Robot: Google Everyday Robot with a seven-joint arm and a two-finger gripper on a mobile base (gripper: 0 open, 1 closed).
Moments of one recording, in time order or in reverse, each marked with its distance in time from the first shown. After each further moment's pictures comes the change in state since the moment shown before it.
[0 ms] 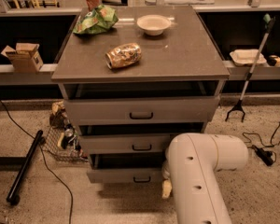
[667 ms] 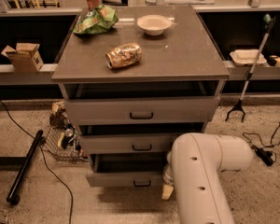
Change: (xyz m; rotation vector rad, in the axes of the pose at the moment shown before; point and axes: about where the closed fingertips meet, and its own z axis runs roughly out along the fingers) arm 0.008 0.024 0.004 -0.024 -0.007 0.036
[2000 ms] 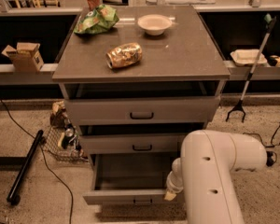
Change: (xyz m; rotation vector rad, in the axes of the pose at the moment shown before) arm 0.012 0.032 -0.012 0.073 -0.029 0.053
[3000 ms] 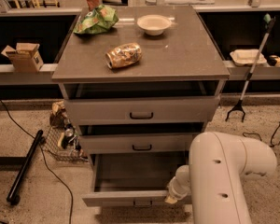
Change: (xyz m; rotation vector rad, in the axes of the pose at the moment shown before) arm 0.009 0.023 0.002 0.033 -0.040 0.034
